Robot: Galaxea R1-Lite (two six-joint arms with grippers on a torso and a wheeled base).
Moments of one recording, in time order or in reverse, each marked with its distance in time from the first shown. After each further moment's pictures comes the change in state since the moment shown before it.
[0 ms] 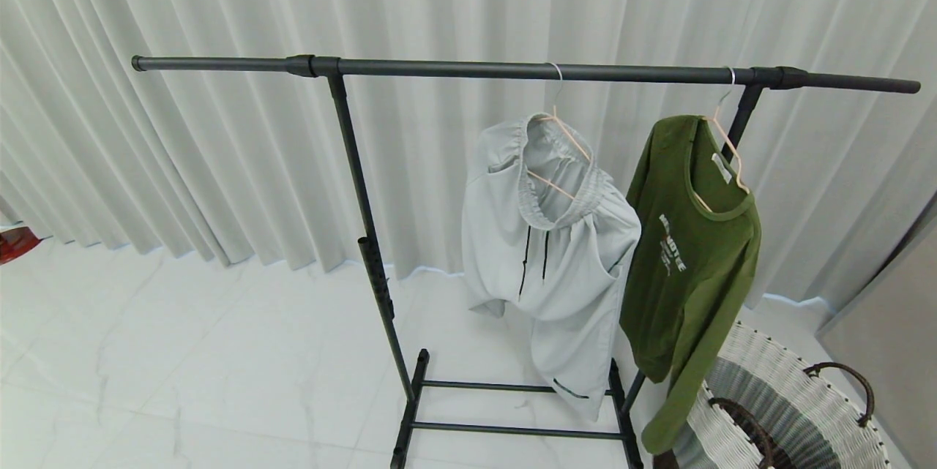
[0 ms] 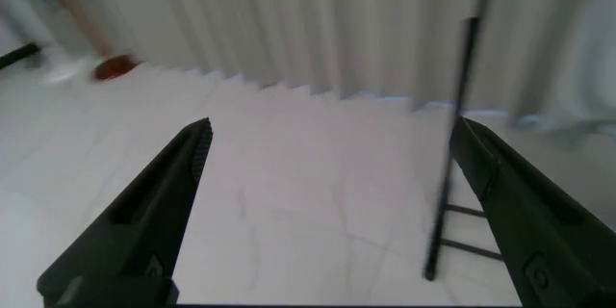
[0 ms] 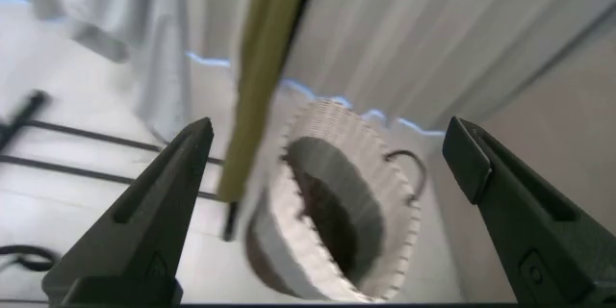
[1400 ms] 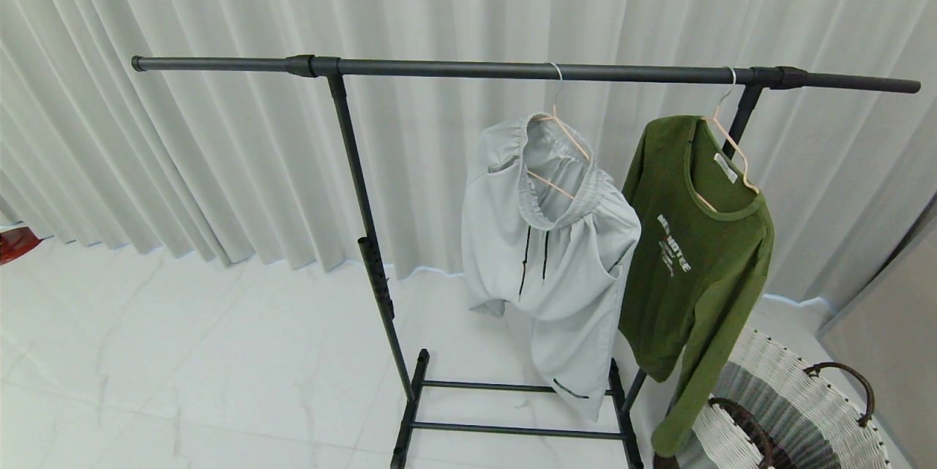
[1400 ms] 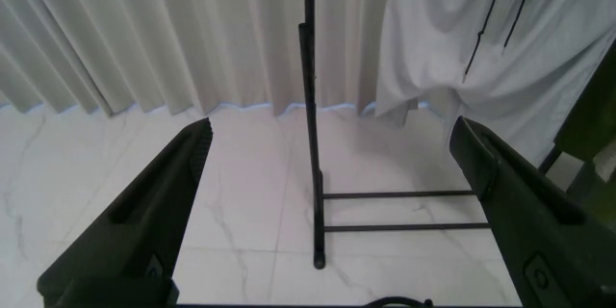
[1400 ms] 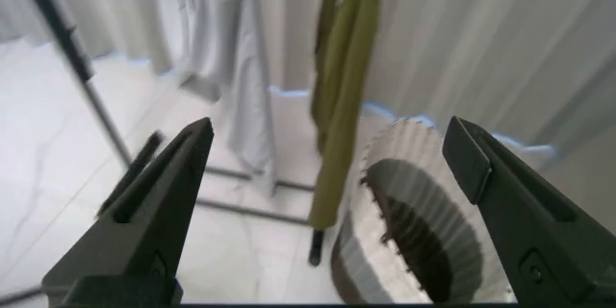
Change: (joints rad) left arm -0.009 -0.050 -0.002 0.077 -0.299 -0.104; right arm 0.206 -0.046 0.006 -0.007 -0.050 0.229
